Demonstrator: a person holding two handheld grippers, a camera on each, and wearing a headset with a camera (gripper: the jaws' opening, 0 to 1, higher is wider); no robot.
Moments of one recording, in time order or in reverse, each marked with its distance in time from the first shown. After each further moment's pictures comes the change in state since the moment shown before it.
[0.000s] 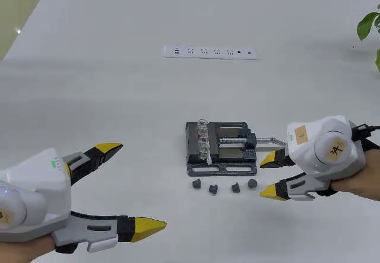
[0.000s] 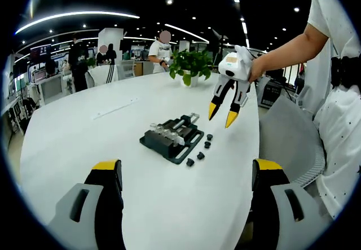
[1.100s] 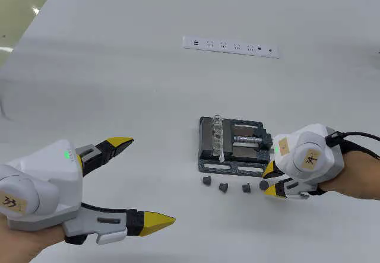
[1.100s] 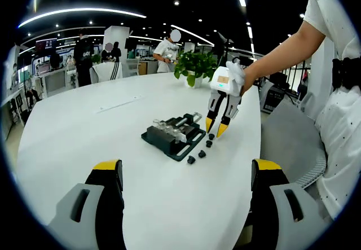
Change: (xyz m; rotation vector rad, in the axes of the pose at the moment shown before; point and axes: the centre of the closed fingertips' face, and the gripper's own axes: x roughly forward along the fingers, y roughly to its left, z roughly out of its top) left arm -0.003 0.010 -0.012 -0.049 -0.017 0.019; right arm 0.038 -0.010 -0.021 -0.125 0.172 0.074
